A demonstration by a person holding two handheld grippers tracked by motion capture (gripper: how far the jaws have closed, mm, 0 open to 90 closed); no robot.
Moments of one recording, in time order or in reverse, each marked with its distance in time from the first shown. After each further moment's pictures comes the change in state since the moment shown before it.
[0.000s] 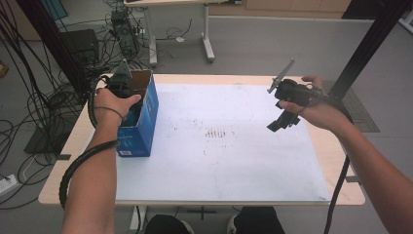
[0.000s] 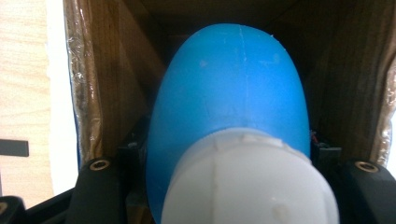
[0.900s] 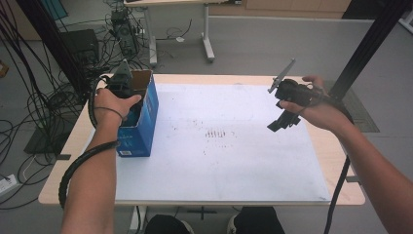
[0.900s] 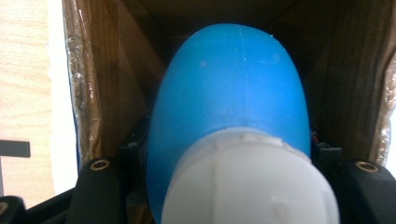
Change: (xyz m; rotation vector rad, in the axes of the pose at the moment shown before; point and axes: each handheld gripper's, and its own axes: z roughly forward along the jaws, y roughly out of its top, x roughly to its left) left arm -0.001 0.000 0.000 -0.001 0.005 0.005; right arm 0.000 0.000 -0.002 -0.003 -0.006 0.003
